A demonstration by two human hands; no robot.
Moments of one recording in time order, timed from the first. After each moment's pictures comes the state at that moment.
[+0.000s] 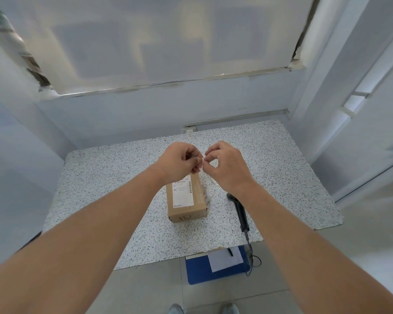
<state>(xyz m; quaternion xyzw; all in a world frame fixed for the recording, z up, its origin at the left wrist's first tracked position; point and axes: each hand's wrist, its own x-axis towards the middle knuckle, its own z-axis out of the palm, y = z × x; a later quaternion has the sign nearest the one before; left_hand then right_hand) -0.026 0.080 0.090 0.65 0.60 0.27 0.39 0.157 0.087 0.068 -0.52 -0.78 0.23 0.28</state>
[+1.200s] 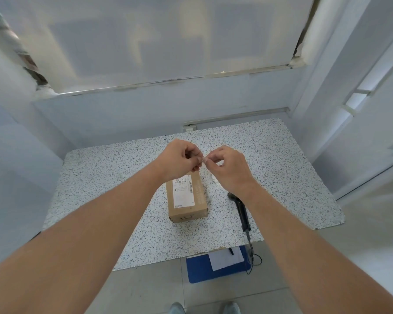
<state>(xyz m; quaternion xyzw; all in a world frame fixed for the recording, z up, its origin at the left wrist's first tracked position) -0.030 0.088 0.092 0.64 0.60 0.27 0.39 0.156 0.090 0.063 -0.53 -0.72 0.31 0.32</state>
